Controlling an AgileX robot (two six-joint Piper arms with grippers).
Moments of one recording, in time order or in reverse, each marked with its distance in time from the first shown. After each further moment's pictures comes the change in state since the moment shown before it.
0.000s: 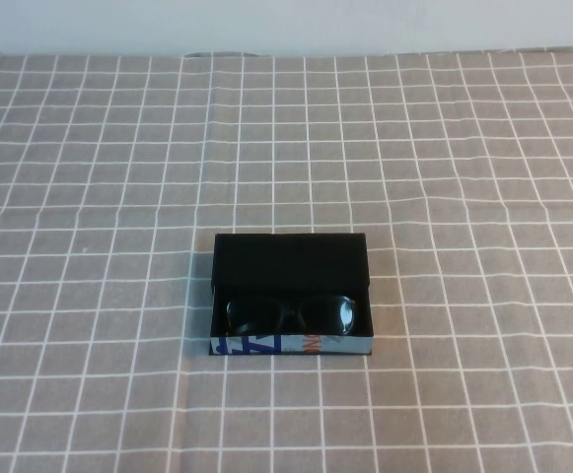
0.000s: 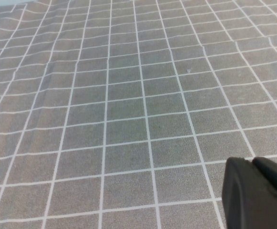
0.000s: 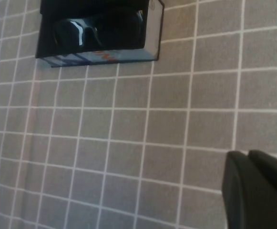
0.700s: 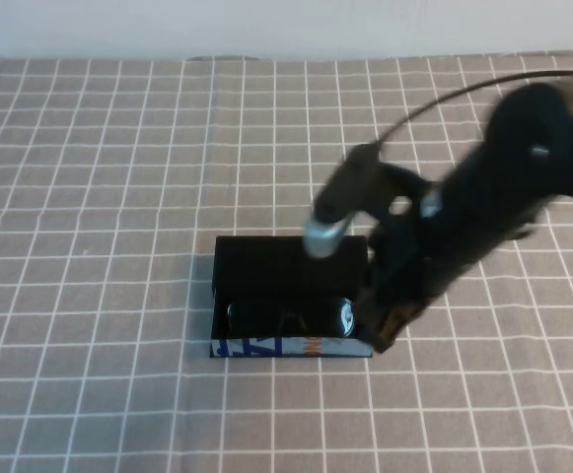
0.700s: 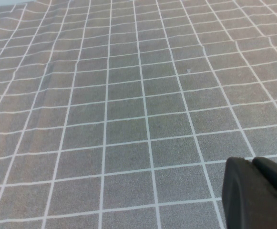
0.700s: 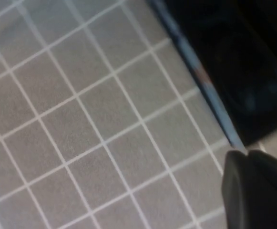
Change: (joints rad) right arm 0.593 0.808 -0.746 -0.427 0.084 -0.304; left arm 0.000 0.000 0.000 0.000 0.000 0.000
